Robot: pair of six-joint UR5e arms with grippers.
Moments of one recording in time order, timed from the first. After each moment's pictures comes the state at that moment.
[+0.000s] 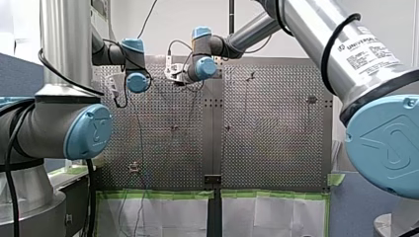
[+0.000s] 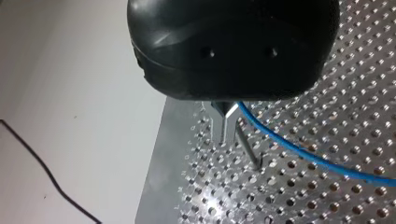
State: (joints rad) left arm -0.03 -1.53 -2.04 -2.40 -1.95 -1.73; right arm 2.48 -0.95 1.04 -0.08 1.54 1.63
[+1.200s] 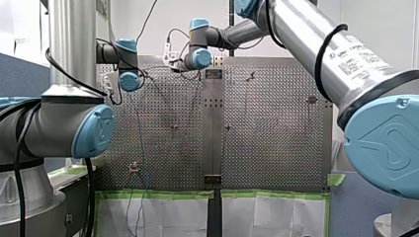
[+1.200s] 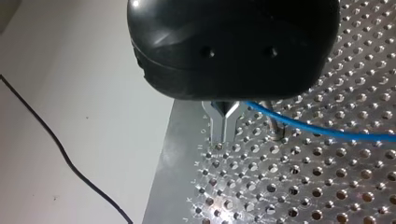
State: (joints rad) left arm 0.07 -1.55 -2.00 -2.39 -1.82 -1.77; right arm 2.47 -0.86 0.76 -0.01 1.54 1.67
